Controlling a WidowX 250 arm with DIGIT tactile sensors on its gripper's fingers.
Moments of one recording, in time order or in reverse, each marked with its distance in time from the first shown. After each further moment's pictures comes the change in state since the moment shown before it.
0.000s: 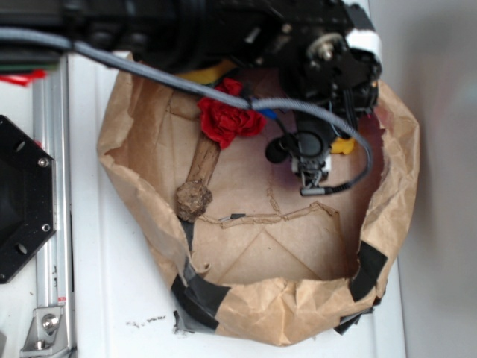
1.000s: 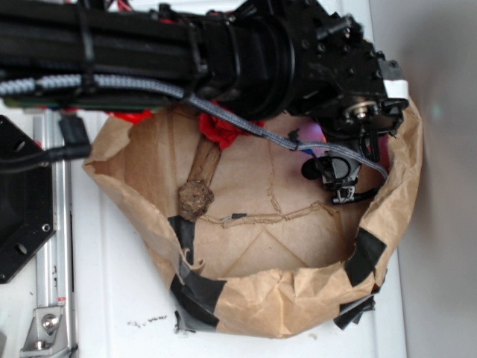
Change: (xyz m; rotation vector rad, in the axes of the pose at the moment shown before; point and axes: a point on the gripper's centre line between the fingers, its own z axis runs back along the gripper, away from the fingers) arm 0.021 0.002 -0.037 0.106 0.002 0.078
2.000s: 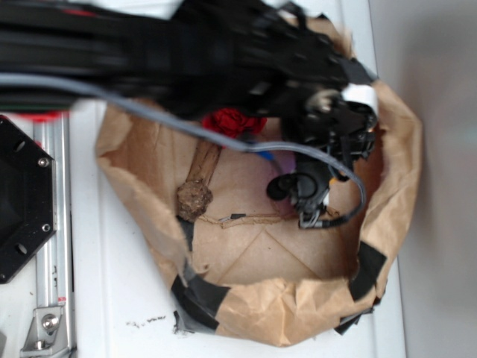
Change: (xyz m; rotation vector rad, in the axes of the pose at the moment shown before) arm -0.023 -0.031 0.051 -0.166 -0.056 -0.119
